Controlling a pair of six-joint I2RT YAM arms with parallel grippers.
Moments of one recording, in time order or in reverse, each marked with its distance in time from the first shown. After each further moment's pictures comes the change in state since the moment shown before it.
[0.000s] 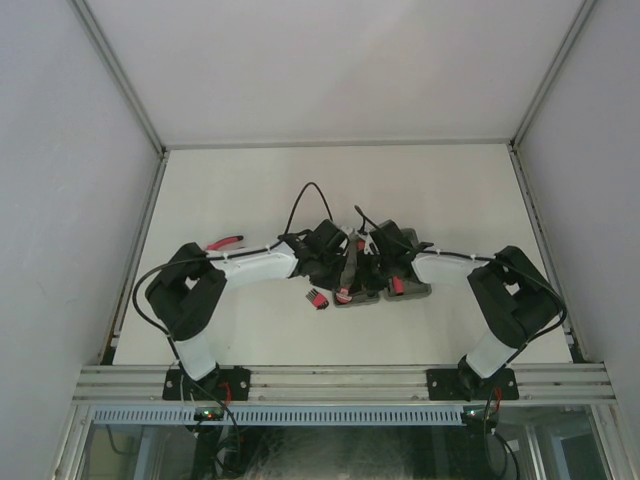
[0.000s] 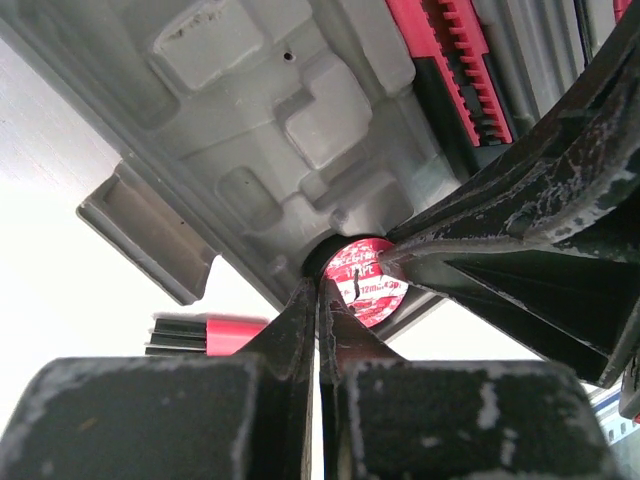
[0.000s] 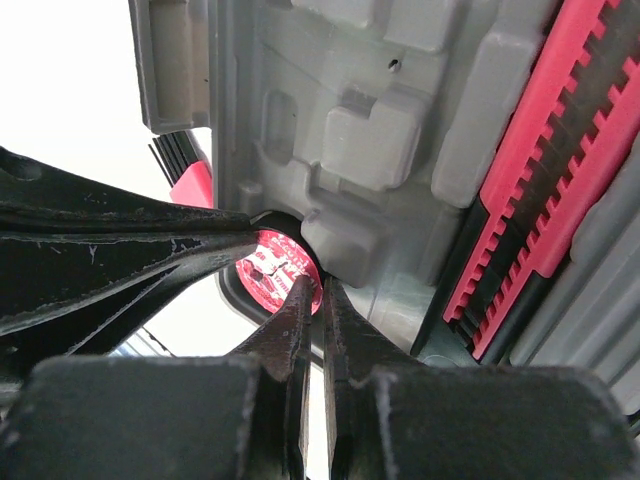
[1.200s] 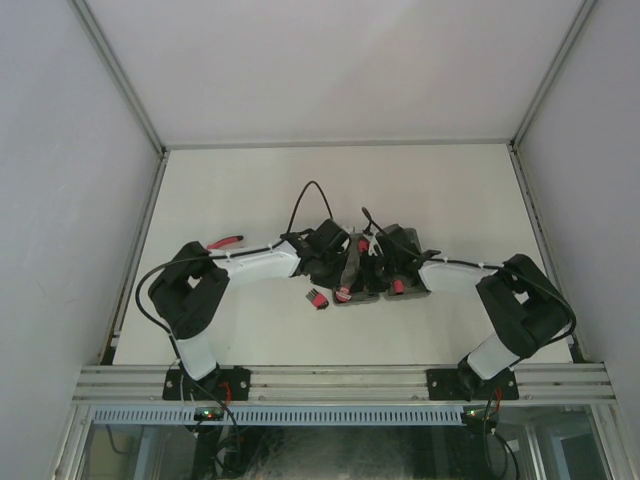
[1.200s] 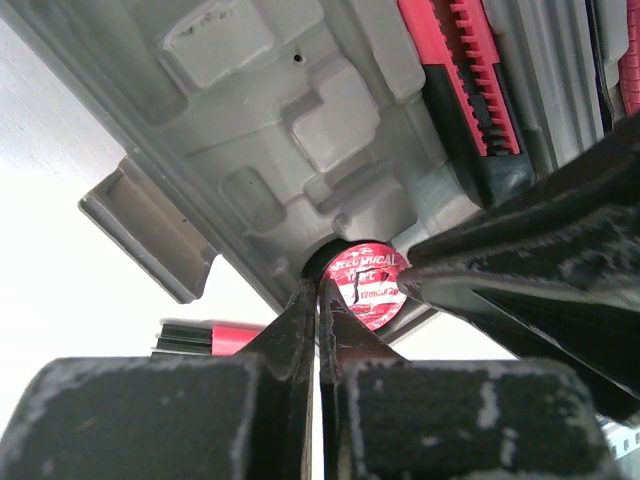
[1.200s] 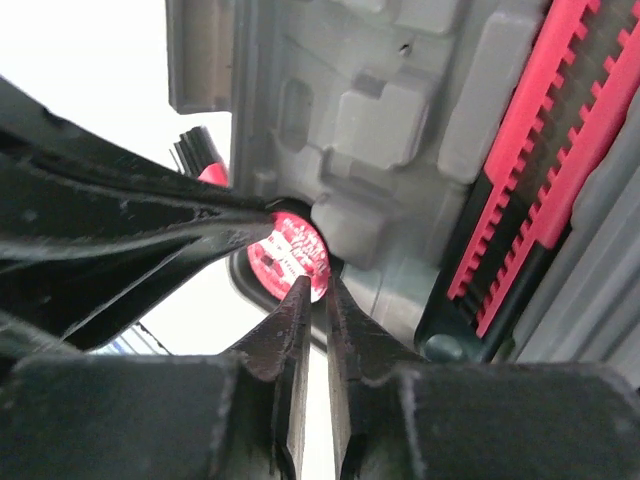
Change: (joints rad) left arm -0.007 0.029 0.024 -0.016 -0.035 -0.013; right arm 0.001 -0.054 -0.090 0.127 0.013 0.042
